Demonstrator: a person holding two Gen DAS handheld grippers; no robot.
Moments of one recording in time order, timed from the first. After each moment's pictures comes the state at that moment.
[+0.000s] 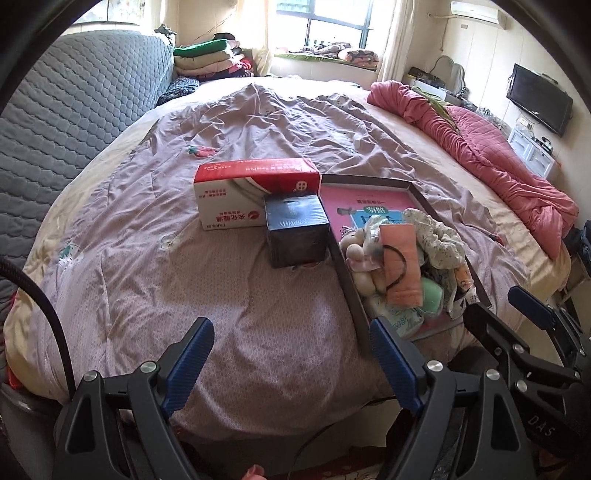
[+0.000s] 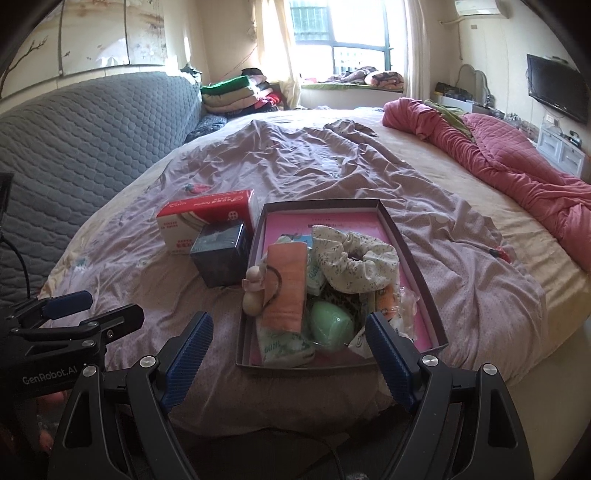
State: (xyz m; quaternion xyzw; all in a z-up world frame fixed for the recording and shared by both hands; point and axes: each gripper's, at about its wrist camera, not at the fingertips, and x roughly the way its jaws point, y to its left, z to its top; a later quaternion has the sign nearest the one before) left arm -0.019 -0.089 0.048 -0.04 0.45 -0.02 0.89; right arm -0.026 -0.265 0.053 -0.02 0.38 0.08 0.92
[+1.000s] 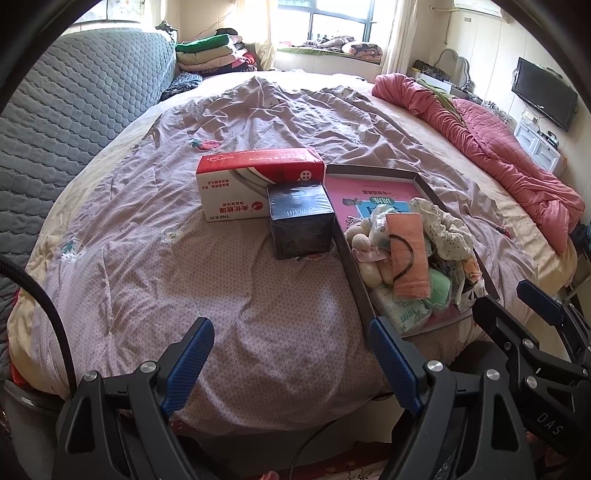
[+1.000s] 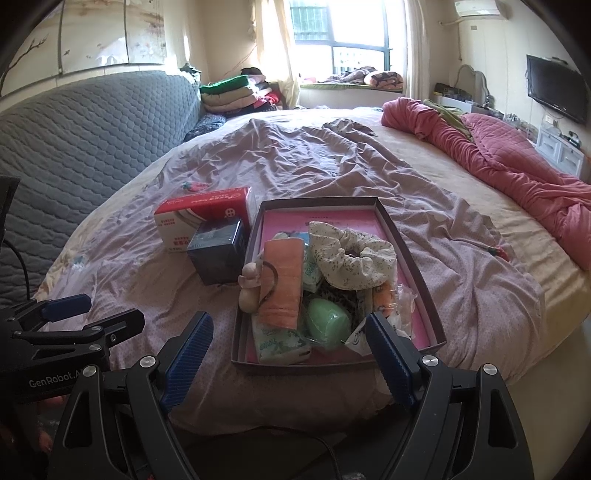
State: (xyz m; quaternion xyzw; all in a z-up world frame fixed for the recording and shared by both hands) left arm -0.018 -0.091 0.041 -0.03 0.46 -0.01 0.89; right arm -0.024 -0.269 0.048 -0.02 0.38 0.08 0.92
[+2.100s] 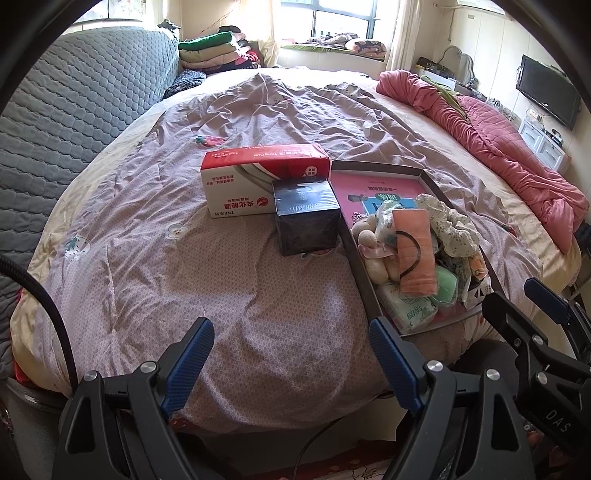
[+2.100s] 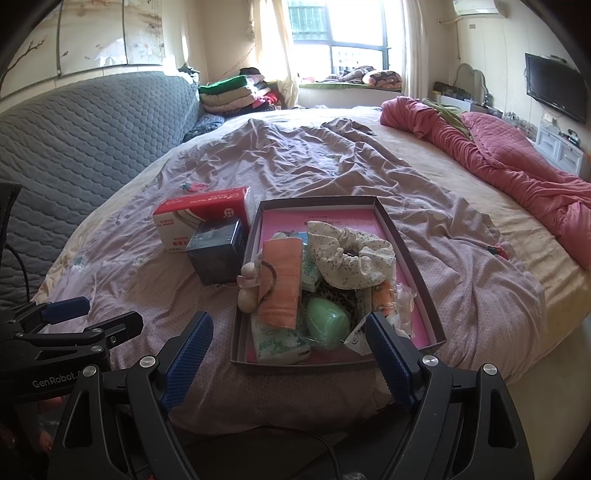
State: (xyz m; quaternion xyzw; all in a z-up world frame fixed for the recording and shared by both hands) left arm -0.019 -0.085 0.036 -0.03 0.46 0.00 0.88; right arm -0.024 -0.270 0.047 -0.02 0.38 0.08 0.92
